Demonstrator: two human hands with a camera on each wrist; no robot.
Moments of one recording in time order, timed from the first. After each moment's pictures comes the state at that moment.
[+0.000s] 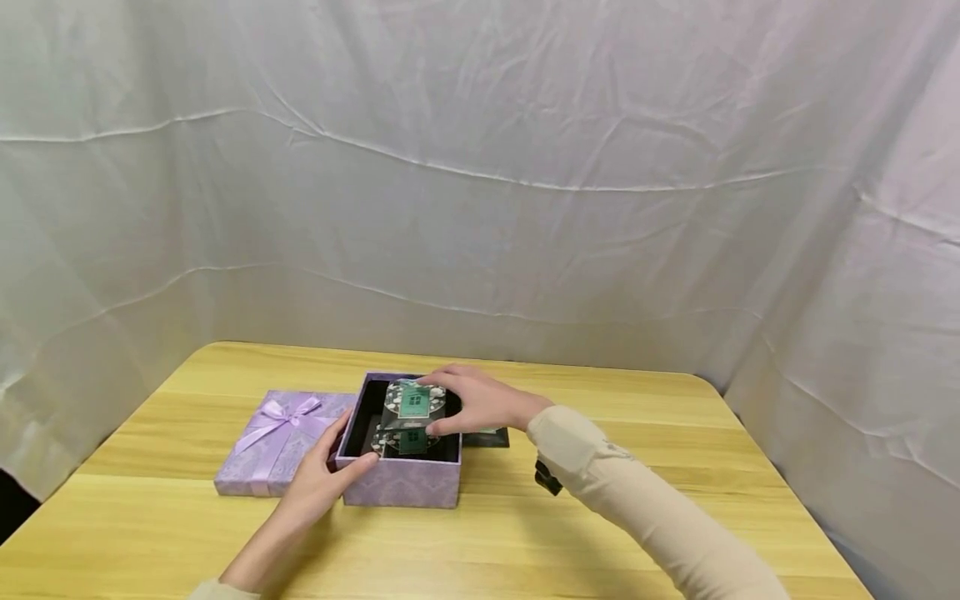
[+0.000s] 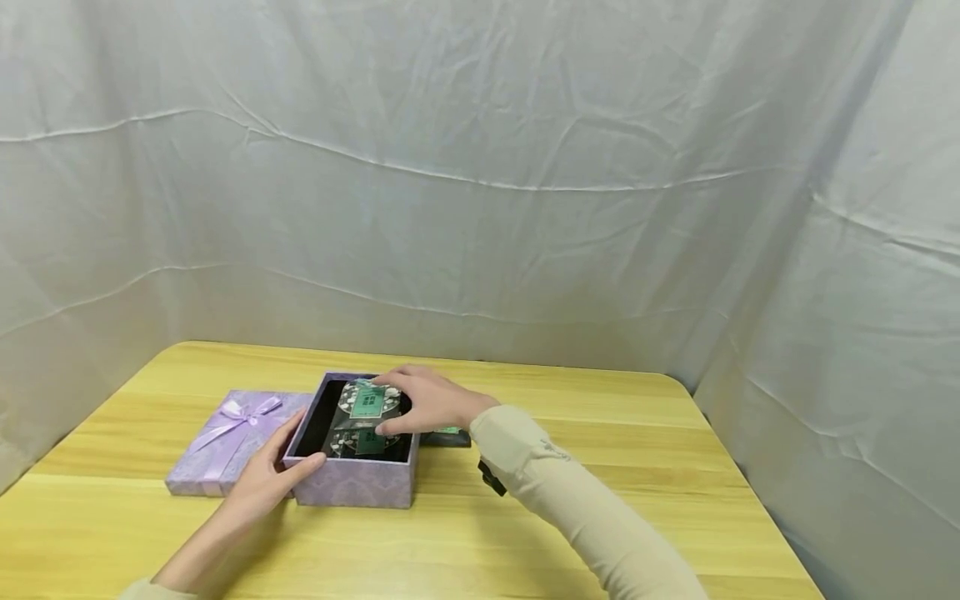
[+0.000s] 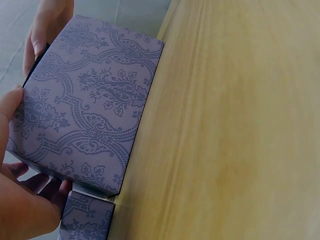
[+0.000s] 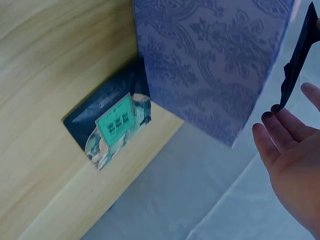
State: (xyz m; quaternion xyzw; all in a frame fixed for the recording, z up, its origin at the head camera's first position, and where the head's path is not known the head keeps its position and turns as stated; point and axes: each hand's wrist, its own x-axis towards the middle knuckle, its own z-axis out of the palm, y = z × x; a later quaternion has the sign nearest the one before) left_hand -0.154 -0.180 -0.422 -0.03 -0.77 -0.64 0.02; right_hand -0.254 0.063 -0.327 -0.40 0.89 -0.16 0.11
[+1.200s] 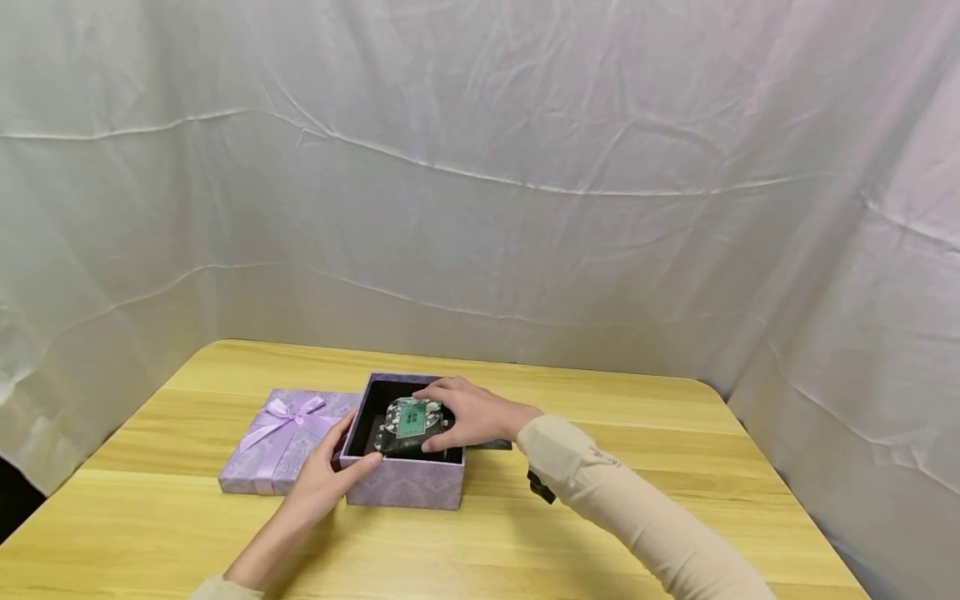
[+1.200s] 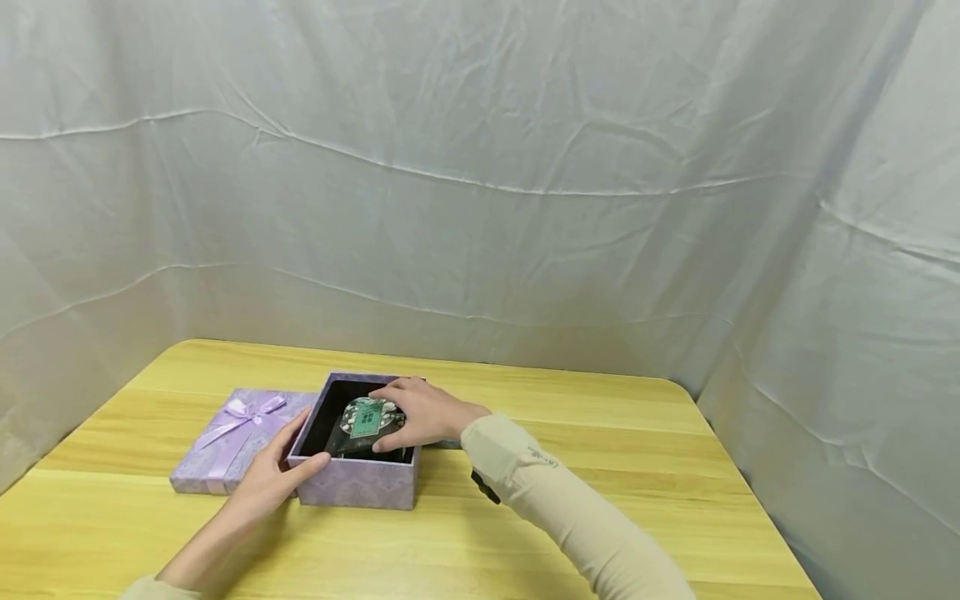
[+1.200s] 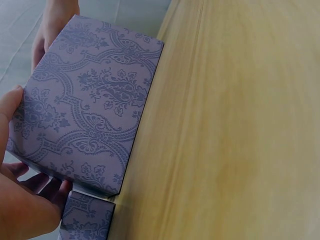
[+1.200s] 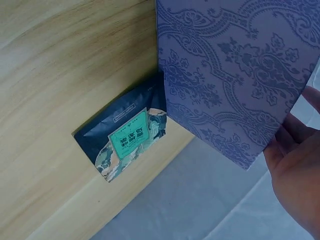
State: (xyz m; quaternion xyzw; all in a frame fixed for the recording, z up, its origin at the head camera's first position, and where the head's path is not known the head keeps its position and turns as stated) left_hand -0.157 -0.175 -0.423 -0.03 -0.77 -0.64 0.02; right_hand -0.253 0.056 -0.345 -0.40 0.90 -0.14 0.14
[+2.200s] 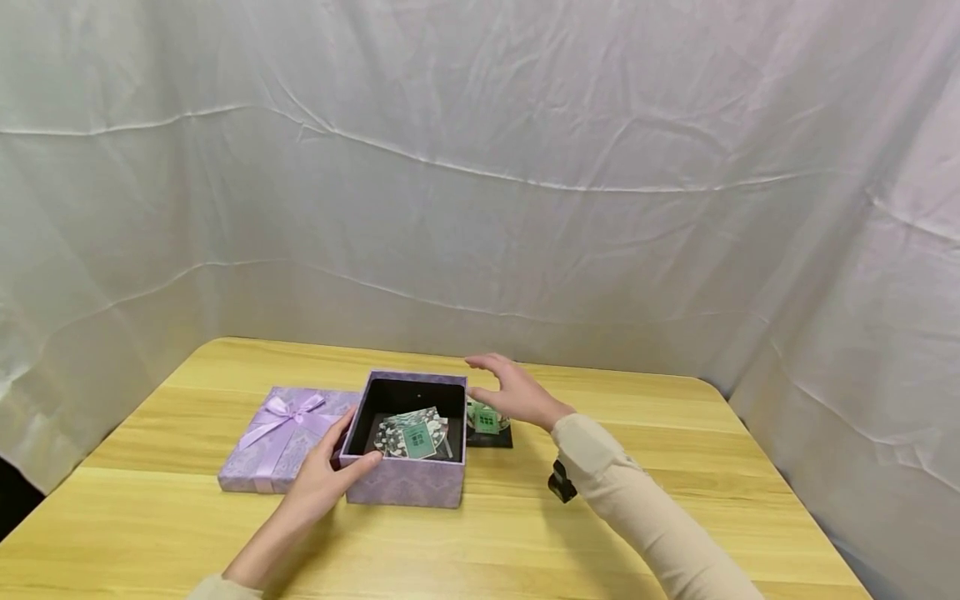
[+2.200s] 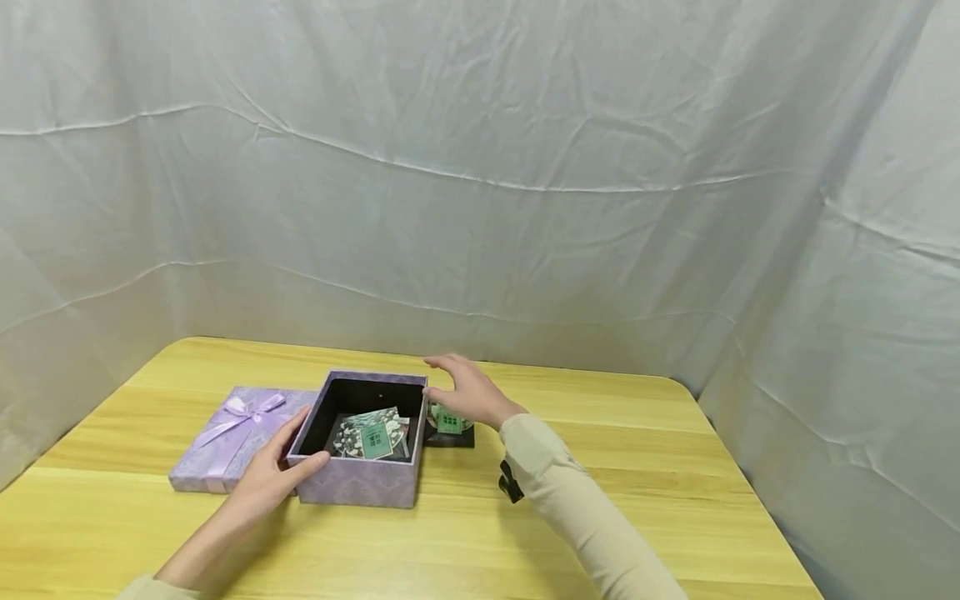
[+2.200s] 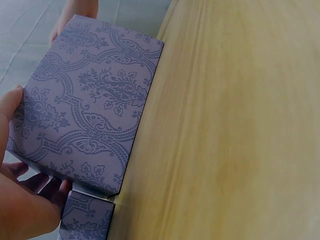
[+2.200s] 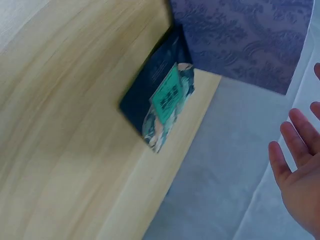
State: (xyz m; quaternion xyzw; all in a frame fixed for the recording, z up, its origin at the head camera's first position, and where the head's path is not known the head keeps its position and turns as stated) left_hand -0.157 -0.176 -0.424 -0.03 -0.77 -0.64 0.03; right_hand -0.280 0.104 -0.362 -0.31 0.90 -0.30 0.02
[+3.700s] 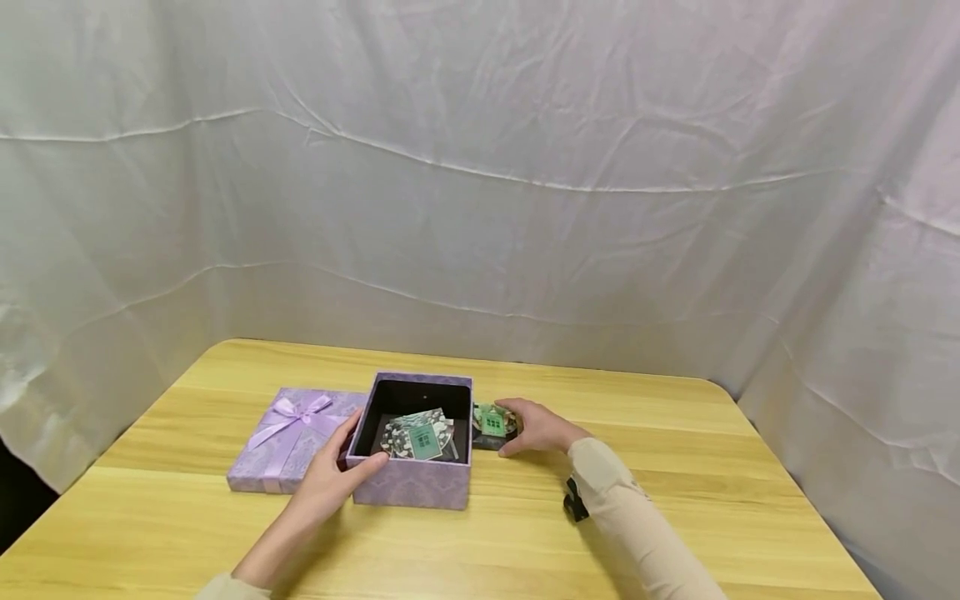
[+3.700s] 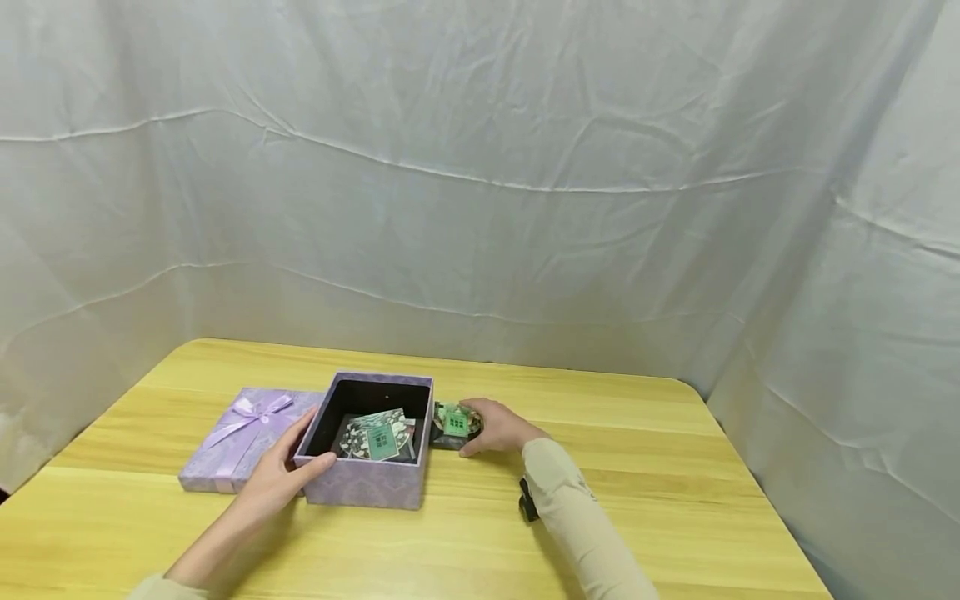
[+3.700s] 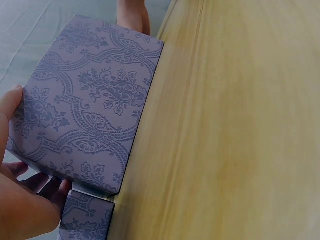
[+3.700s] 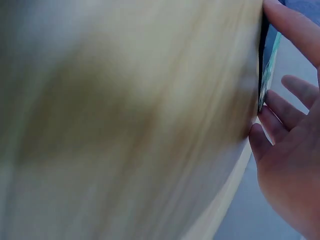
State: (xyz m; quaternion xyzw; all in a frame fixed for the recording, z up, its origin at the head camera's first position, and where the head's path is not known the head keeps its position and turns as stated) left_hand -0.156 -0.176 -0.425 -0.02 -0.77 -0.64 0.02; right_hand -0.296 0.144 -0.437 -0.26 0.91 -0.29 0.15
